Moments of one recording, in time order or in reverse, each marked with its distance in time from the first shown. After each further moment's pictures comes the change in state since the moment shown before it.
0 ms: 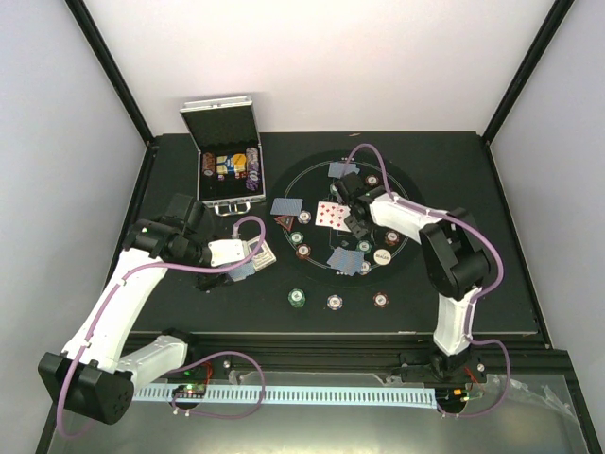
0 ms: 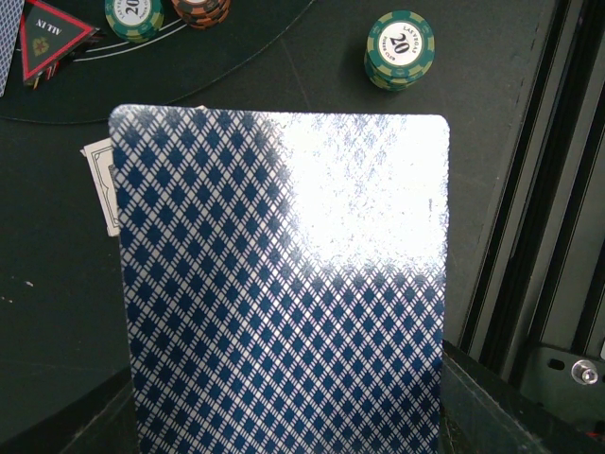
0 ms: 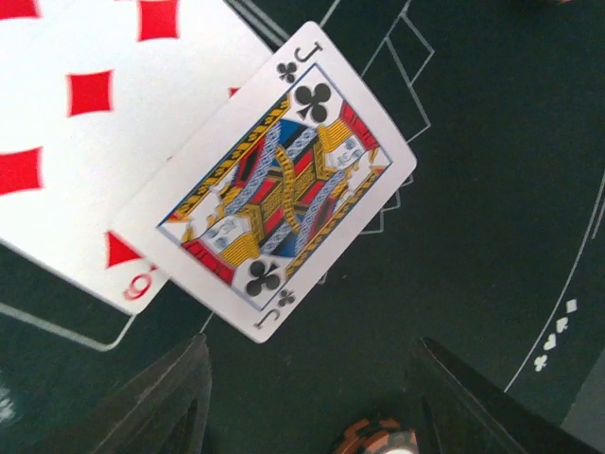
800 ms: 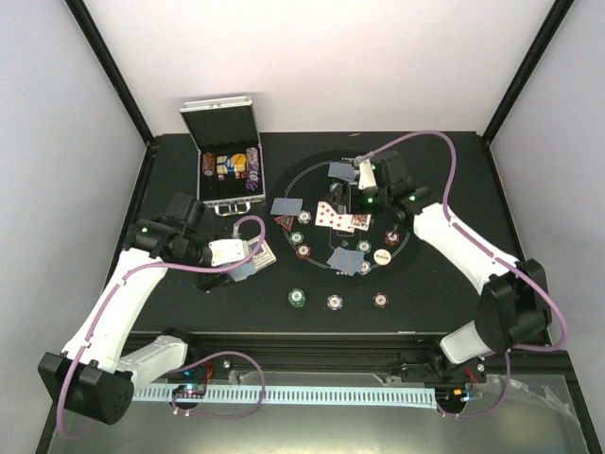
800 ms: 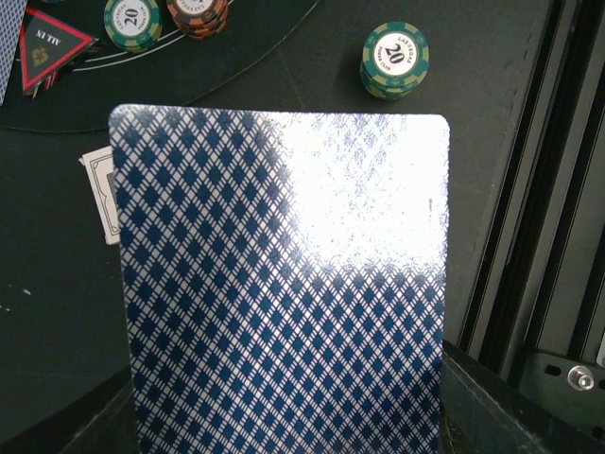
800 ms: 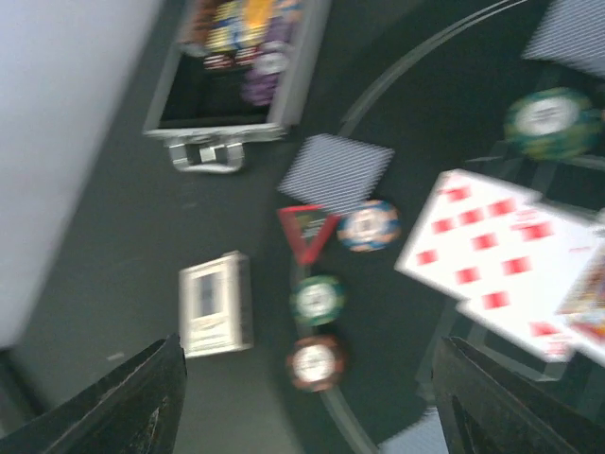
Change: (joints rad) left arm 0.000 0.000 0.000 0.002 0.012 0.000; right arm -0.083 -0.396 -0.086 0.175 -0.677 0.491
